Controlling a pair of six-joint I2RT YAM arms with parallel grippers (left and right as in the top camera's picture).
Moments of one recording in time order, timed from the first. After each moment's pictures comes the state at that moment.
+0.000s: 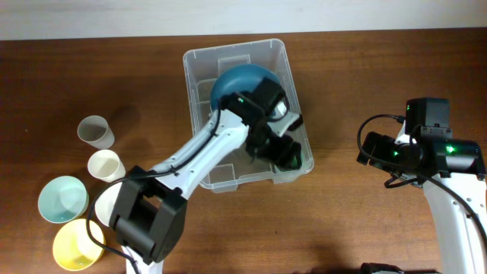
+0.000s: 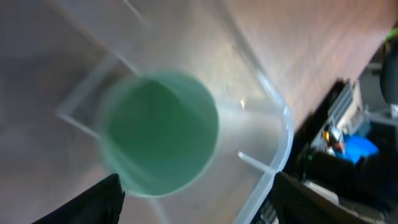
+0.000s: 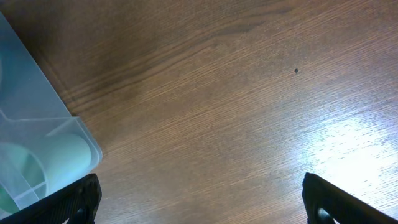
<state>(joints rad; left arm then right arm) -0.63 1.99 1.68 -1.01 0.56 -0.10 -0.12 1.24 1.17 -1.16 0.01 0.33</state>
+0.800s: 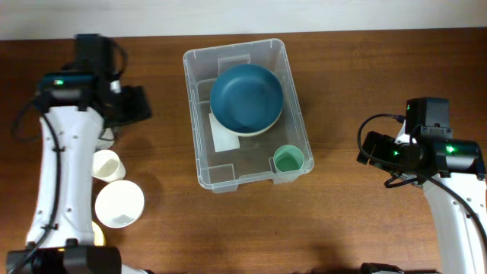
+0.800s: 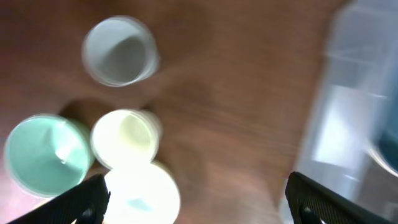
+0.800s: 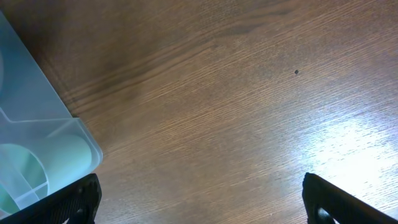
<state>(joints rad) 0.05 1.66 1.75 -1.33 -0.12 -0.30 -0.12 1.24 1.17 -1.15 0.01 0.33</state>
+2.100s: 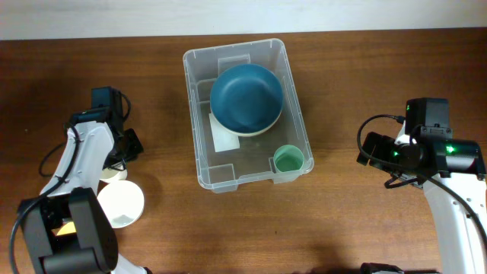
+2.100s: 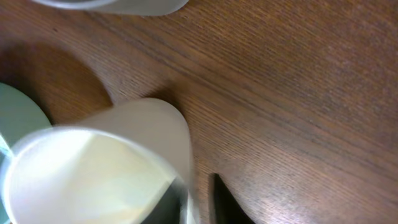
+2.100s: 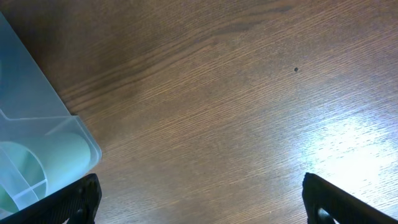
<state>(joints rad) 0.14 1.75 1.23 -0.93 -0.18 -0.34 -0.12 1.24 1.17 -1.16 0.01 0.33</state>
